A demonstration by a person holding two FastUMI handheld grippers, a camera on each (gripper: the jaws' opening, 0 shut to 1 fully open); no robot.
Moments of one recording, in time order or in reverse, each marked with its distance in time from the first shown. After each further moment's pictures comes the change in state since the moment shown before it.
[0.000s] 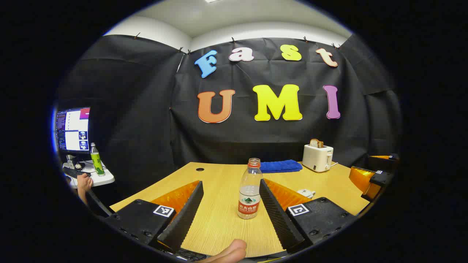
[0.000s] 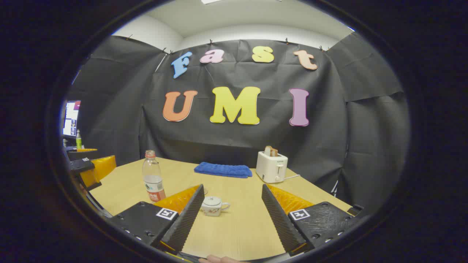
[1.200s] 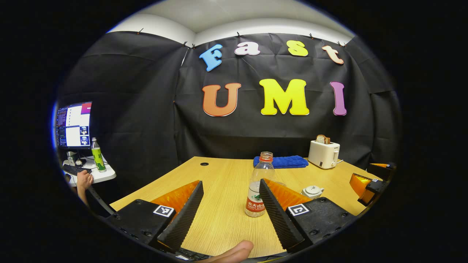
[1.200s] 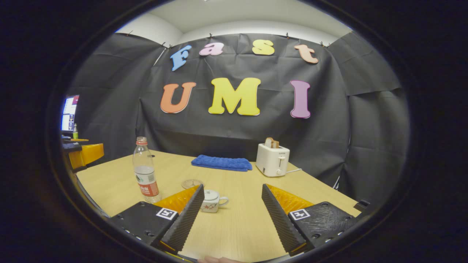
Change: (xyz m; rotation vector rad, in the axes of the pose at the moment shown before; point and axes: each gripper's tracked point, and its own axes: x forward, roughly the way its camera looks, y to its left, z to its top) left arm 0.015 0.023 -0.015 -0.027 0.042 0.034; right arm 0.036 0.006 -0.034 -0.012 0.033 0.002
